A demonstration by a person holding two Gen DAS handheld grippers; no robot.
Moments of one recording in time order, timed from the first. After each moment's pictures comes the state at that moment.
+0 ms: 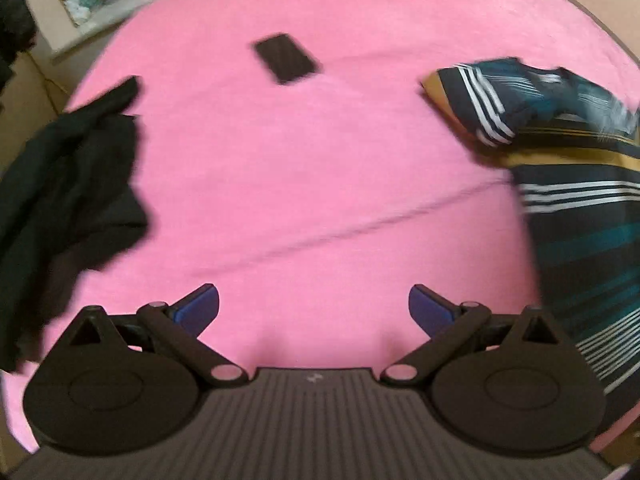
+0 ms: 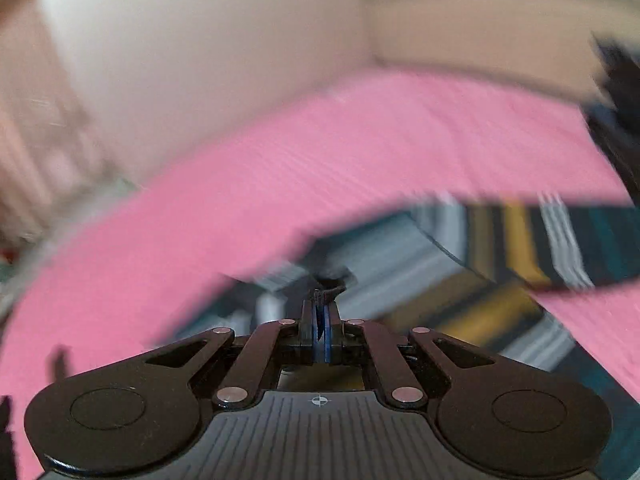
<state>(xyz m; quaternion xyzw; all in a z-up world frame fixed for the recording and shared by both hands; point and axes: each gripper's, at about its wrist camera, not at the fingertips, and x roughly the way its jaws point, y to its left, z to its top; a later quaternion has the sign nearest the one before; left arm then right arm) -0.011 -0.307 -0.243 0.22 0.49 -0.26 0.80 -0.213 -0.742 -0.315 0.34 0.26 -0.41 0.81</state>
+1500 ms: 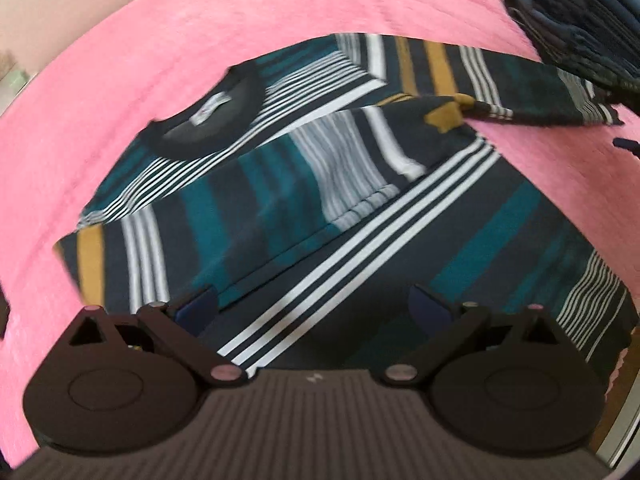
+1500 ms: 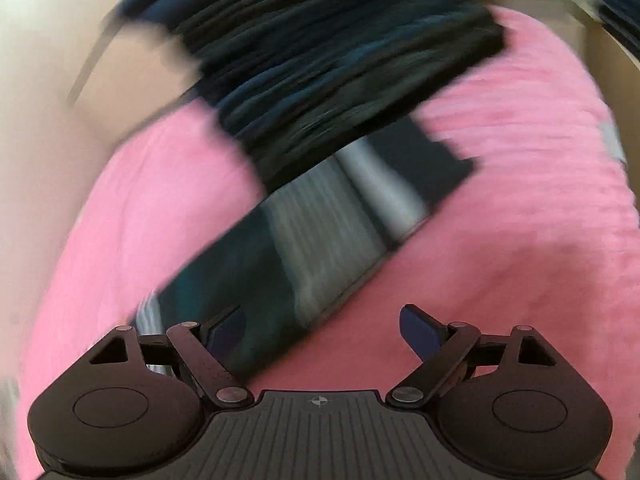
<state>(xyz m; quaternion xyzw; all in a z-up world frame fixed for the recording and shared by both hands) -0.170 -0.678 -0.299 0.39 0.40 -0.51 0.66 -0.599 -0.941 -0.386 0.53 0.08 -0.59 0.60</state>
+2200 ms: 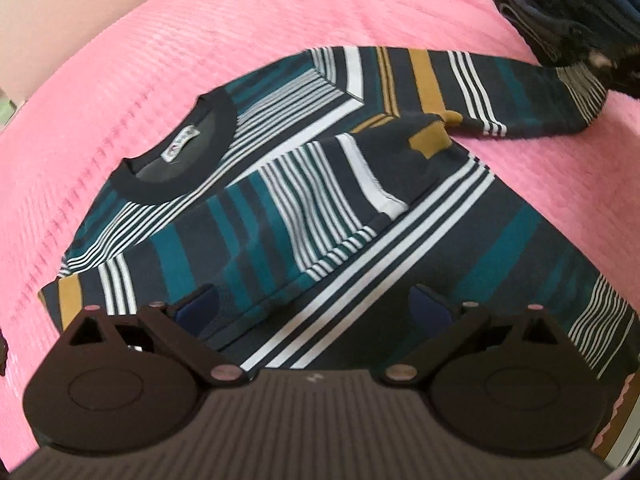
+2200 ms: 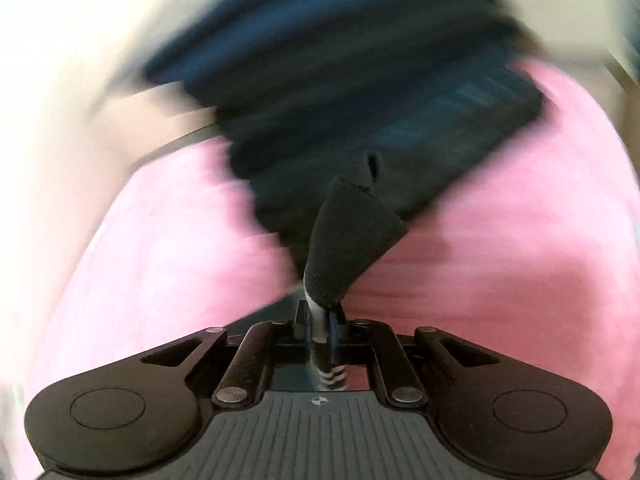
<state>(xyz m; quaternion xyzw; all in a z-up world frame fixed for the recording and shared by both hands) -0.179 -0.714 -0.304 0.39 0.38 -0.51 0.66 -0.558 -0.974 -0.315 0.43 0.14 -0.55 0.70</state>
